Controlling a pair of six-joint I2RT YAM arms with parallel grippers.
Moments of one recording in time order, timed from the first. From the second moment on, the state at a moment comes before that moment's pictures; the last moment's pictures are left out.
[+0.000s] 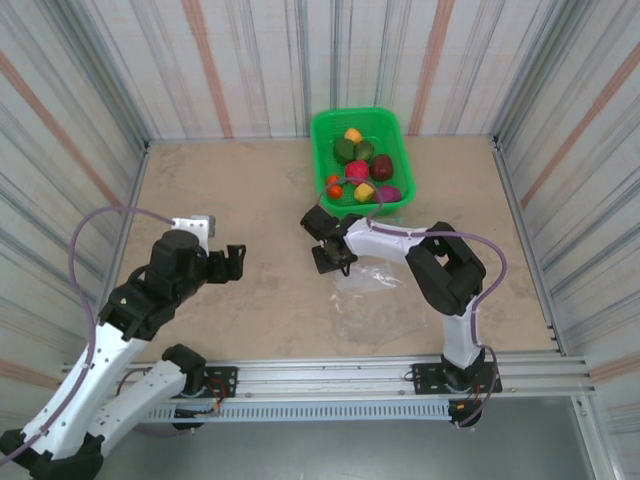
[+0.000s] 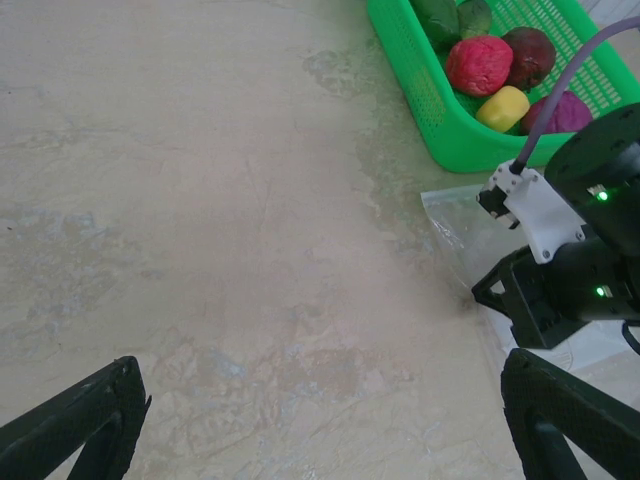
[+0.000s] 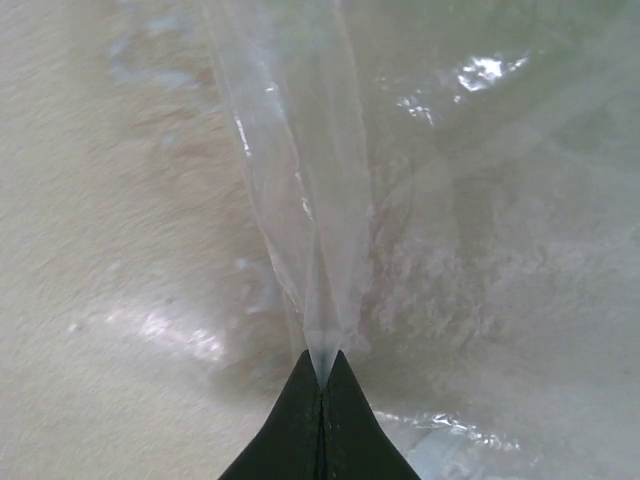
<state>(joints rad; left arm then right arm) -0.52 0.70 0.88 -0.81 -0.16 -0.38 0.84 1.97 1.34 -0.66 0.14 0.43</state>
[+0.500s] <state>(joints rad) -0.24 0.73 1.04 -0.93 -0.10 -0.43 1.03 1.80 1.34 -0.46 0.09 -0.16</state>
